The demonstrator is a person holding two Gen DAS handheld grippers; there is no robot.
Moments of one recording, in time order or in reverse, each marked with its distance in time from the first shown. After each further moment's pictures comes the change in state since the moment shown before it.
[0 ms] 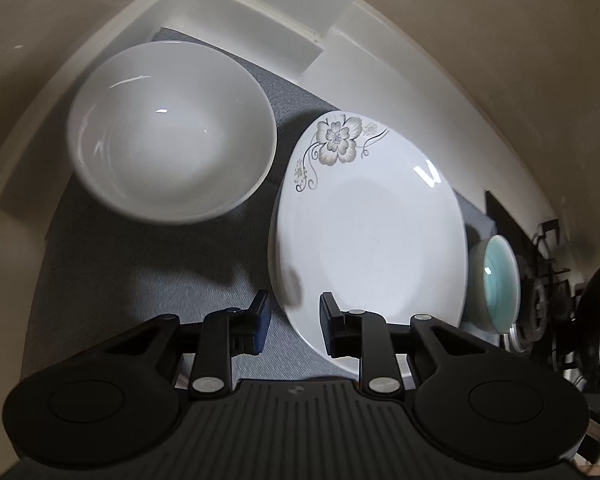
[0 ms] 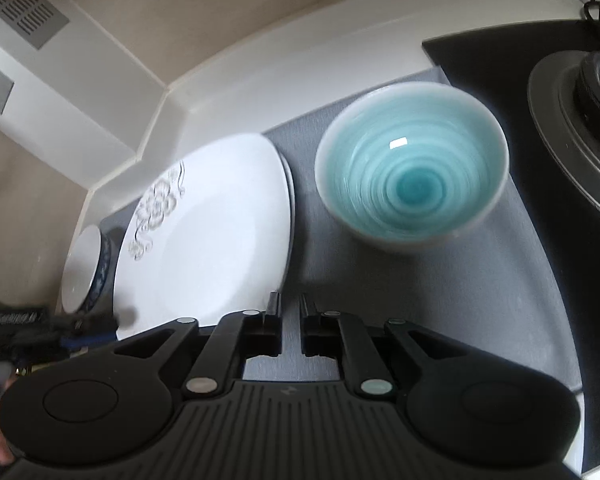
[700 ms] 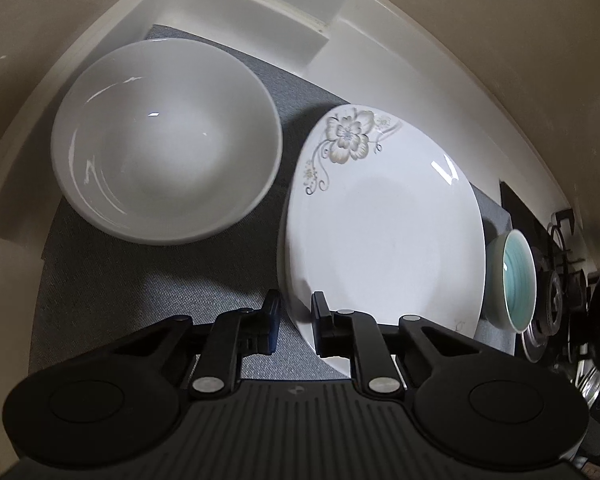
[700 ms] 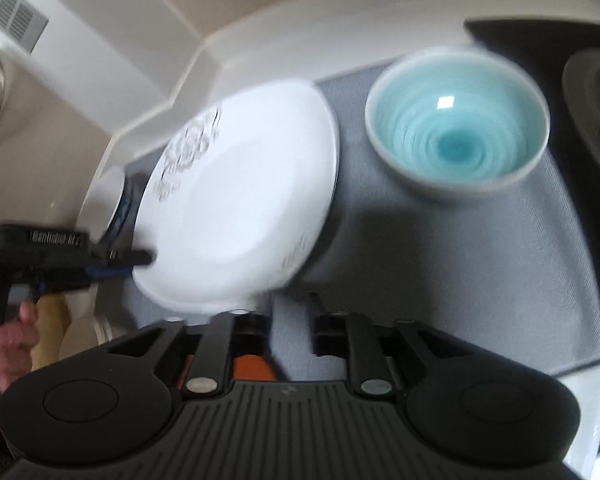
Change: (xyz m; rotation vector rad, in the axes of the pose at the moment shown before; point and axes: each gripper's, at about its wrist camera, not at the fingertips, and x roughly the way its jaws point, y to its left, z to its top) left arm 0.010 0.000 0.006 0.030 0.025 0.028; right arm 0.004 0.017 -0.030 -0.105 0.136 0.038
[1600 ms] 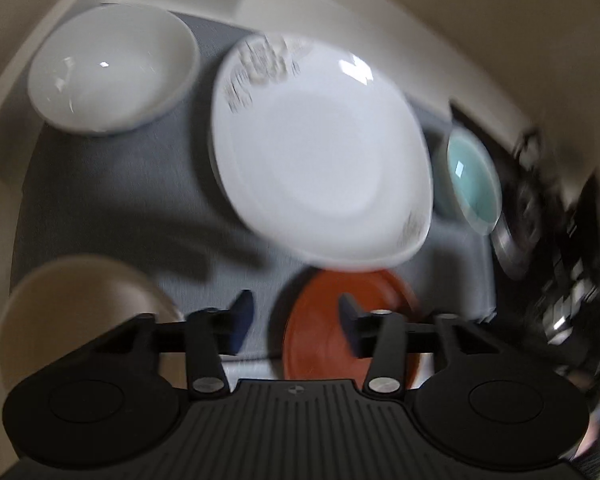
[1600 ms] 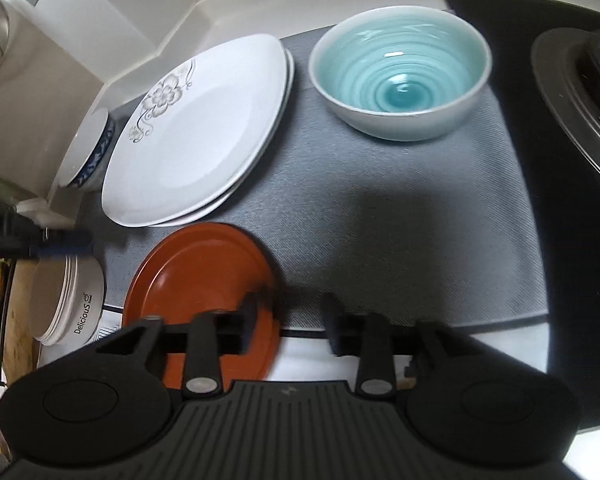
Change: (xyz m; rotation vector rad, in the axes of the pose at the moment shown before) left arm -0.015 -0.040 -0.060 0.172 0.097 -0.009; right arm -0.024 -0.036 -0.026 -0.058 0.055 -0.034
